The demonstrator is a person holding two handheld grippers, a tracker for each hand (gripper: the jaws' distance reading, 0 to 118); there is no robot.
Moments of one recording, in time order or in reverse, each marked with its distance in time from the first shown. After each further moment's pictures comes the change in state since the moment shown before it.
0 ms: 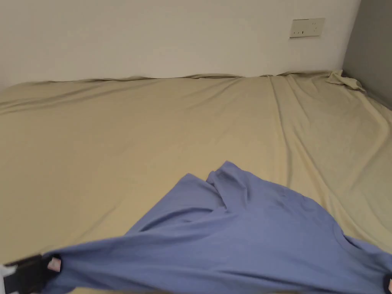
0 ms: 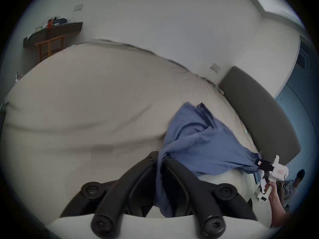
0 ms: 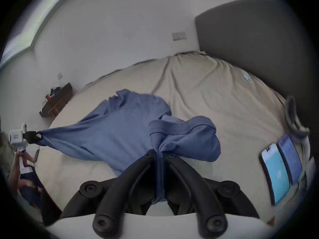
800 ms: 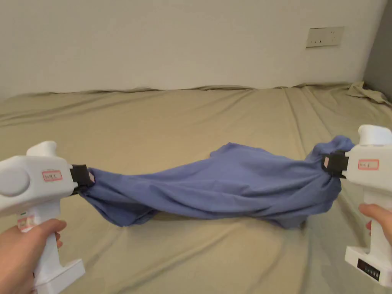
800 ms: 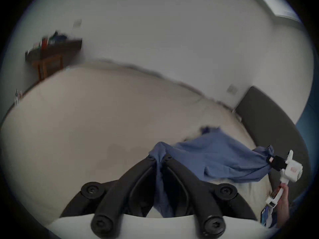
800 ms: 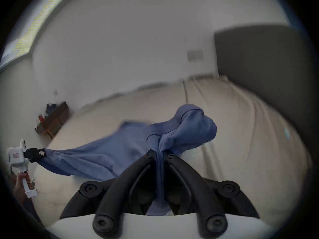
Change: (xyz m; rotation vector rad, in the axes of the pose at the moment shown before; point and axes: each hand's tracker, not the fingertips) left arm 0.023 0.198 -0.207 0.107 0.114 0.046; right arm -0.087 0.231 -0.254 0.089 -0.001 -0.008
